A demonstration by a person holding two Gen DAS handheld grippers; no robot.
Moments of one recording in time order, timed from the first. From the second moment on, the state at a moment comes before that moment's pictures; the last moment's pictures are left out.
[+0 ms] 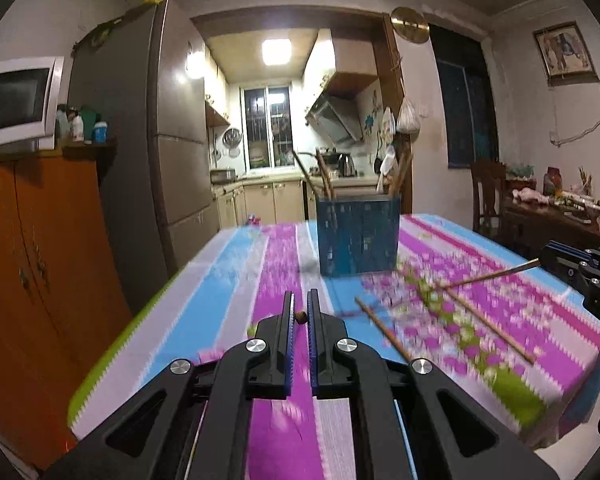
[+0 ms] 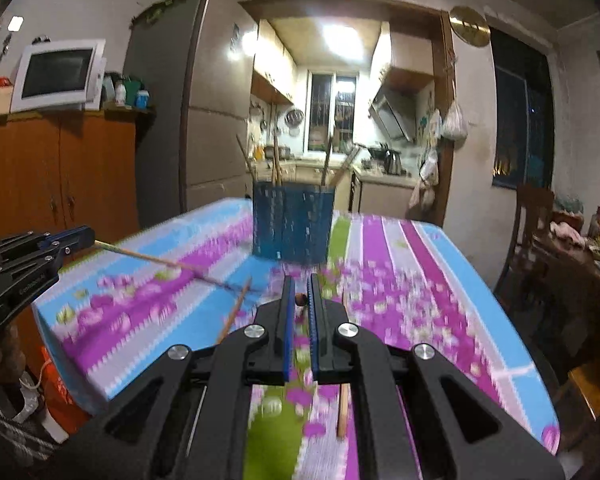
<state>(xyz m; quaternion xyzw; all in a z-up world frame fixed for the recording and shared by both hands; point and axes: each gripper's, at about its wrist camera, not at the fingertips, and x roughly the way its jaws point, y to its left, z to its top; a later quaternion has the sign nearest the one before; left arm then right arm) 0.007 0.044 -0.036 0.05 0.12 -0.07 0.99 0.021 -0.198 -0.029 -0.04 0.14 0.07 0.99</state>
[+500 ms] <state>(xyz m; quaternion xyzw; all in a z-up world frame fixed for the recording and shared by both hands) 0.070 0.049 0.048 0.02 0.12 -0.13 0.98 0.082 -0.207 0.048 -0.02 0.11 0.12 0.99</state>
